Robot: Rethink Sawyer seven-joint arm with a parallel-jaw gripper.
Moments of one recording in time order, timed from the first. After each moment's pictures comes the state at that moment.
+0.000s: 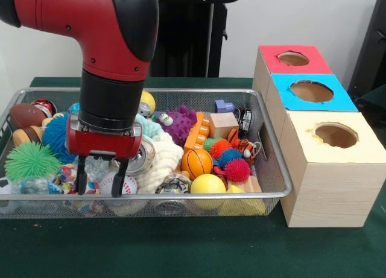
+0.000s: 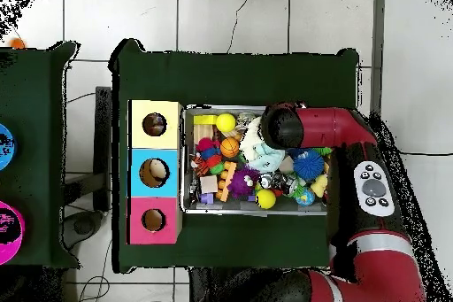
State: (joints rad) arm -0.46 -0.43 0.16 1.26 -0.54 0.48 1.58
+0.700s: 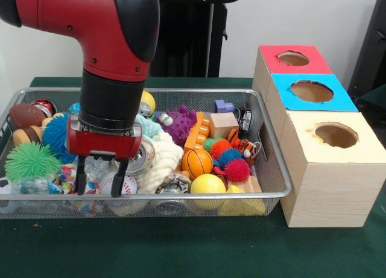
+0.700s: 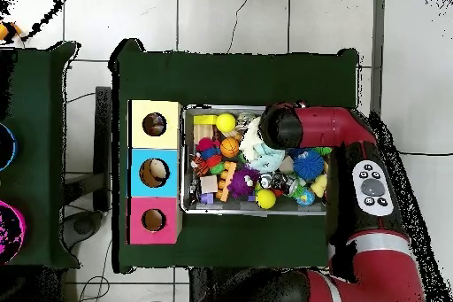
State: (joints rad) arm -0.46 -0.43 0.16 1.26 -0.55 0.48 1.58
